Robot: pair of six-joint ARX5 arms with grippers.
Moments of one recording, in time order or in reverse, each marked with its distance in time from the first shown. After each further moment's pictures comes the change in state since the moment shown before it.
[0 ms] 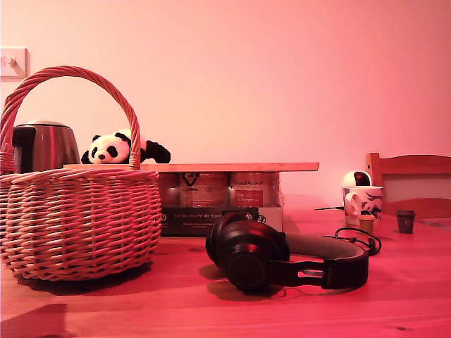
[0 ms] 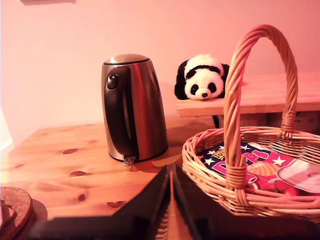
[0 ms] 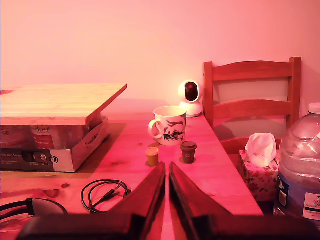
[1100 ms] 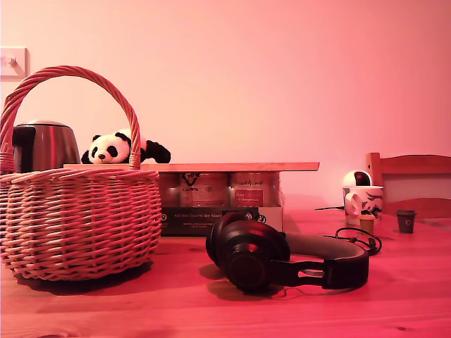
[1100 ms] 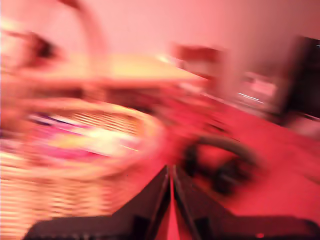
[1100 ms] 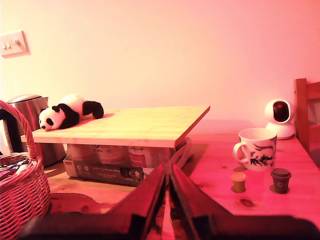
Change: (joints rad) left arm 0.000 -0.001 -0.010 -0.089 0.758 -0.167; right arm 0.006 0.000 0.017 0.085 -0.309 0.135
